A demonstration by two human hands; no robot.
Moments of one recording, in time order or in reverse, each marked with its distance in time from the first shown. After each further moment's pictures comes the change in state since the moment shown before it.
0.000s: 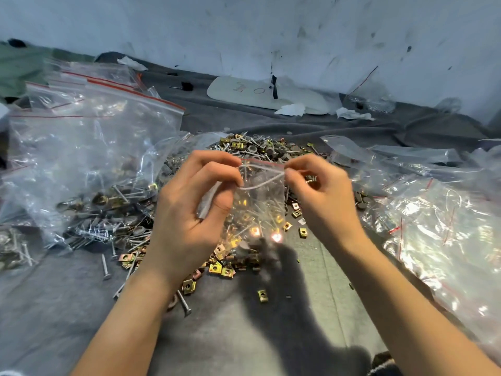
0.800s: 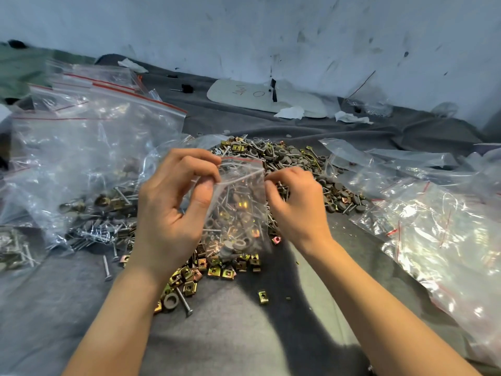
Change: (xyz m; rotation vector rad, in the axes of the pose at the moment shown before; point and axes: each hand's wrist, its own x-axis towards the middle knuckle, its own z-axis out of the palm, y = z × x) left_hand 0.001 -0.004 -0.014 0.017 0.083 -0.043; right_hand 0.001 0.013 0.030 -0.319 -0.006 -0.074
